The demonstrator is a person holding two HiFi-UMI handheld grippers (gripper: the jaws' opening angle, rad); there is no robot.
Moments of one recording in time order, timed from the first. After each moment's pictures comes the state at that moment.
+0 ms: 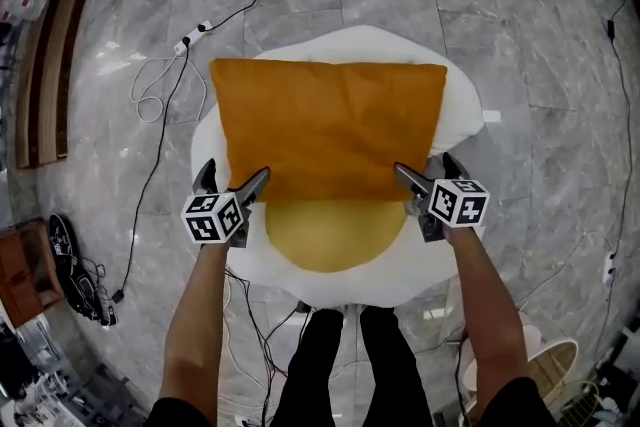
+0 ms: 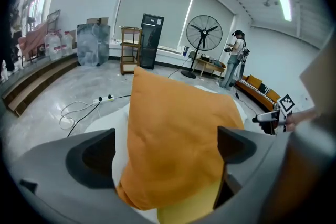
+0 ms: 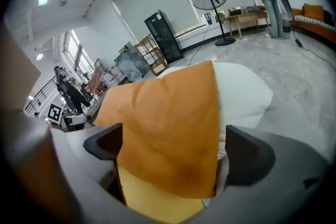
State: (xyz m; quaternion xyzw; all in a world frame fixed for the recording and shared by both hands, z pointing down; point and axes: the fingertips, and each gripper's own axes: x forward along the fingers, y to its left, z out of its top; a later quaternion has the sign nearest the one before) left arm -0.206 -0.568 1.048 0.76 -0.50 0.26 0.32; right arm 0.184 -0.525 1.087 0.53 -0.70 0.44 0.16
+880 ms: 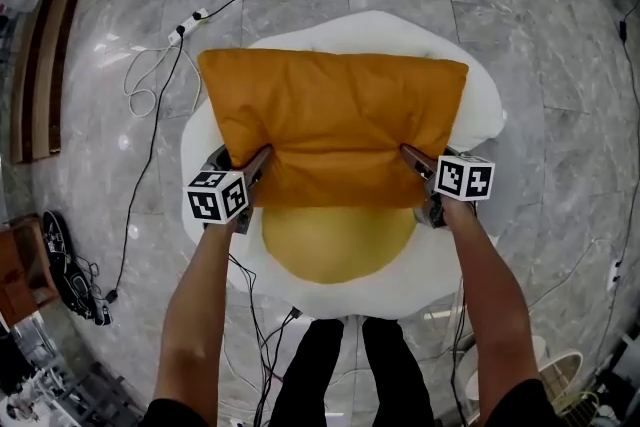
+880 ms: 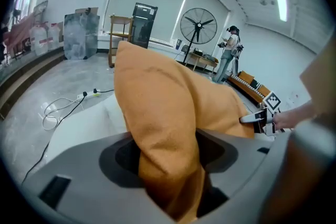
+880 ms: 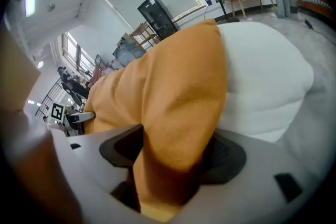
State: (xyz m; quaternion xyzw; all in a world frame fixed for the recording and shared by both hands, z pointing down) left arm -0.177 -0.602 1.106 0.78 -0.45 0.27 0.34; right arm 0.171 -0.559 1.167 0.48 -0.70 0.50 0.18
